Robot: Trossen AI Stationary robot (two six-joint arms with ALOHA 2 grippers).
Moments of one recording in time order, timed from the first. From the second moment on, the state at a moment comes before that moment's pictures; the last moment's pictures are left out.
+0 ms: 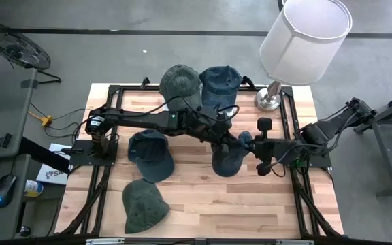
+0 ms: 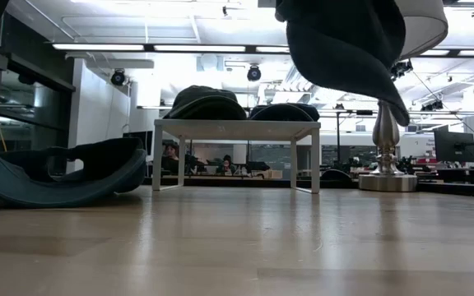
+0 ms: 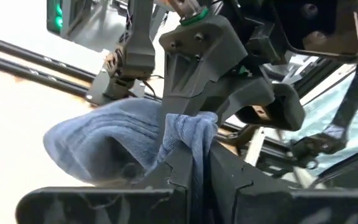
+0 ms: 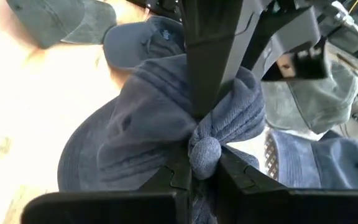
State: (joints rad) left arm -0.03 1.88 1.81 -0.21 0.13 -0.44; right arm 0.50 1.06 1.10 -0.73 0.62 -0.02
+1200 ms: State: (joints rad) left arm -0.01 1.67 2.03 -0.61 -0.22 0.15; right arm 0.08 1.30 1.60 -1.08 0.37 0.00
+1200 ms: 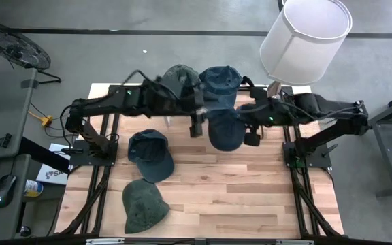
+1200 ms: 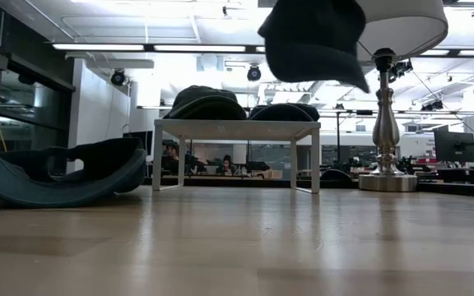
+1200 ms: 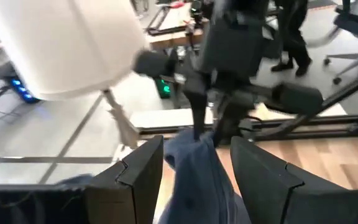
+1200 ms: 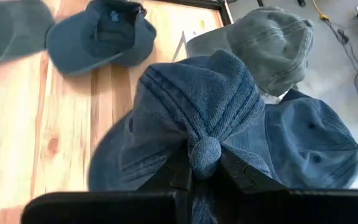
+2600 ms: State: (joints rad) left arm 0.25 1.76 2.24 -0.95 -0.23 0.15; right arm -0.24 1.60 1.91 -1.07 0.32 0.00
